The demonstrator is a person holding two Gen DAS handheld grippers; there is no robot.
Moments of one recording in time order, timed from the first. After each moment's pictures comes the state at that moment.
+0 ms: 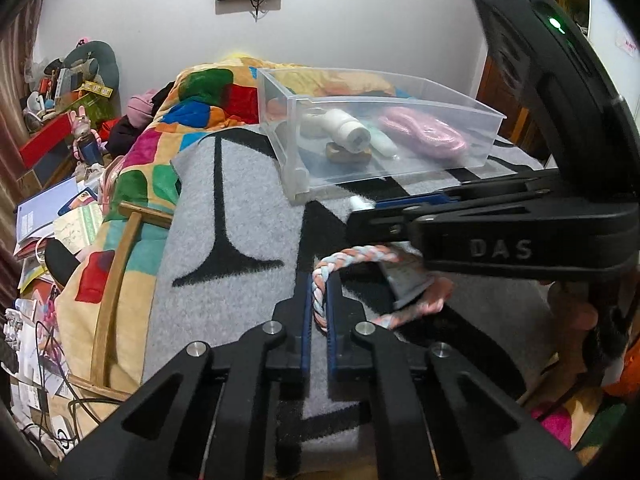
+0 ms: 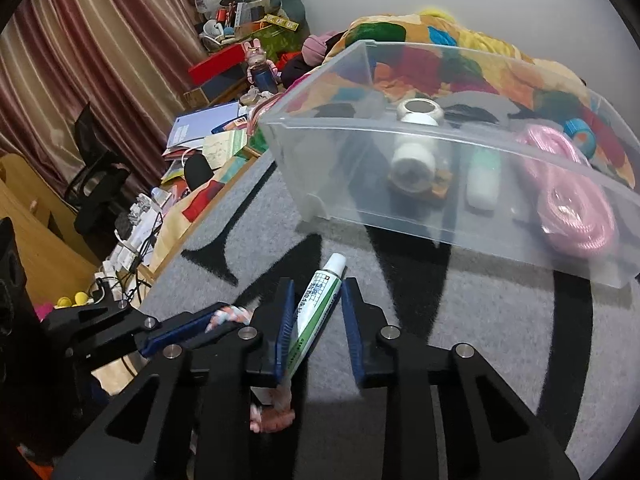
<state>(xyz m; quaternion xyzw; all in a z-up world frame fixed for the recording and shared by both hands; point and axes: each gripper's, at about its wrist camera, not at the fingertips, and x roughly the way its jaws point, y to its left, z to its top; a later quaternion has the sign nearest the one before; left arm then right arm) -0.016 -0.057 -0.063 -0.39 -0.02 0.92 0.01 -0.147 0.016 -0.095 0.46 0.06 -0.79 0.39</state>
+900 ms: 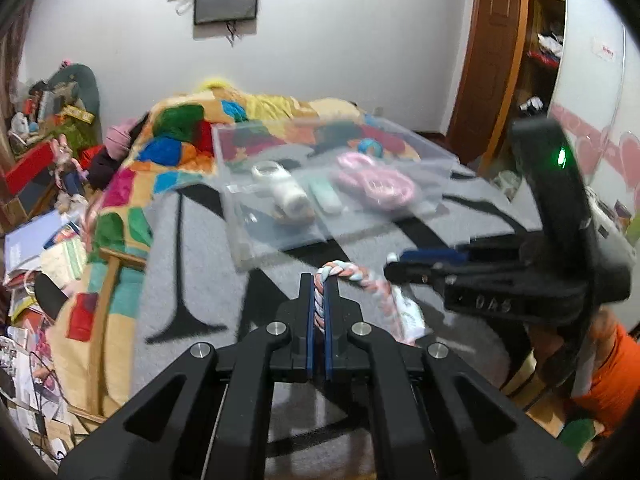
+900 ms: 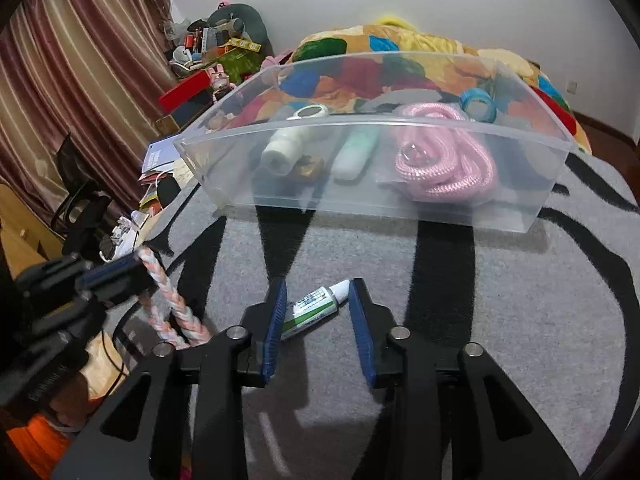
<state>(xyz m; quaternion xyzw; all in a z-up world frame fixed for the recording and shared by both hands) -0.025 -0.029 -0.012 -0.34 -0.02 0.94 0.04 -0.154 0.095 -0.091 0.45 0.04 -0.82 0.35</state>
